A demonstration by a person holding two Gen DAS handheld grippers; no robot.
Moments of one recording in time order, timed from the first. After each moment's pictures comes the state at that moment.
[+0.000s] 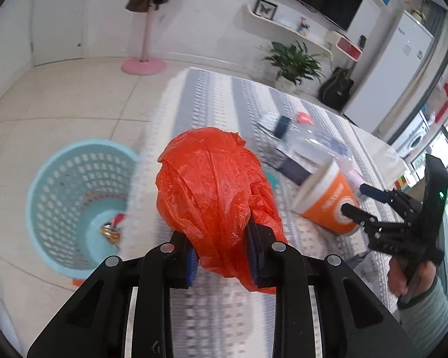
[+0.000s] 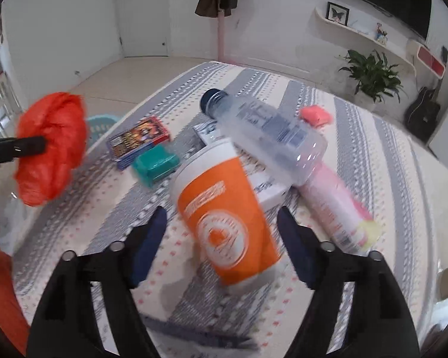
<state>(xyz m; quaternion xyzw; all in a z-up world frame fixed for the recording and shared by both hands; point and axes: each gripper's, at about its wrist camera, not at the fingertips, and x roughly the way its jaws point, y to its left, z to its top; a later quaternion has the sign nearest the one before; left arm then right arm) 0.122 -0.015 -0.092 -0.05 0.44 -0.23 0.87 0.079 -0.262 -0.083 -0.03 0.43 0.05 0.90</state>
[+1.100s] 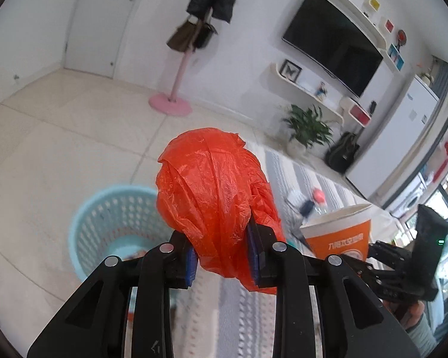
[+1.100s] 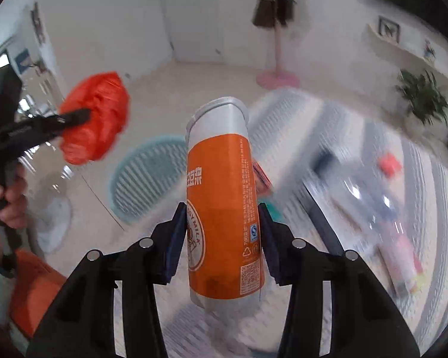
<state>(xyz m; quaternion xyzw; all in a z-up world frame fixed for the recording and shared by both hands) 0.141 0.102 -0.023 -0.14 0.35 -0.18 0.91 0.106 -0.155 -0.015 -0.01 0.40 0.19 0.90</state>
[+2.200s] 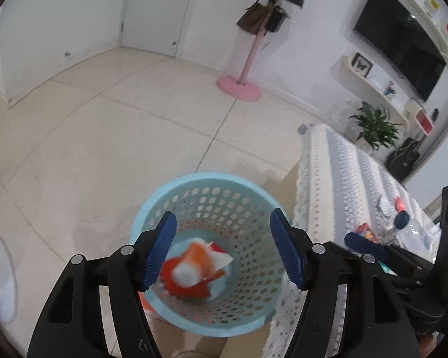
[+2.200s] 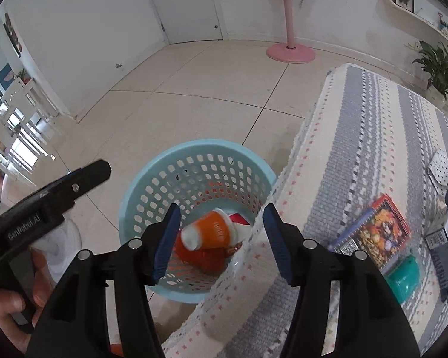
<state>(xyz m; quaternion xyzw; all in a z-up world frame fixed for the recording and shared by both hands) 0.199 0.164 -0.091 -0.13 0.40 -0.05 0.90 0.217 0.001 -0.088 0.04 0.47 0.16 0.87</state>
